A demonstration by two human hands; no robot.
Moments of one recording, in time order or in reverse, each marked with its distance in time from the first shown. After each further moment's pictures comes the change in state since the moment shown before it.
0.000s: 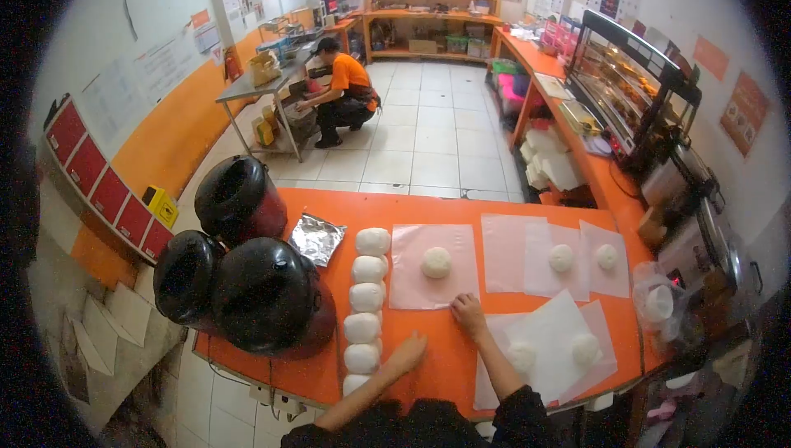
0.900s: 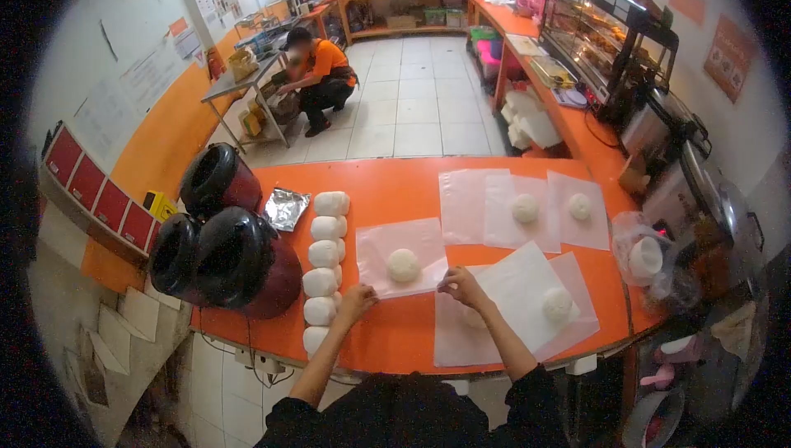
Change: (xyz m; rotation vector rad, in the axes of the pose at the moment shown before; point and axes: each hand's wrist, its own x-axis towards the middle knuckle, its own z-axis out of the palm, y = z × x) left_hand -0.011 -0.016 -0.004 -0.201 0.462 0.091; right_hand -0.072 0.027 -0.104 0.531 -0.190 0.111
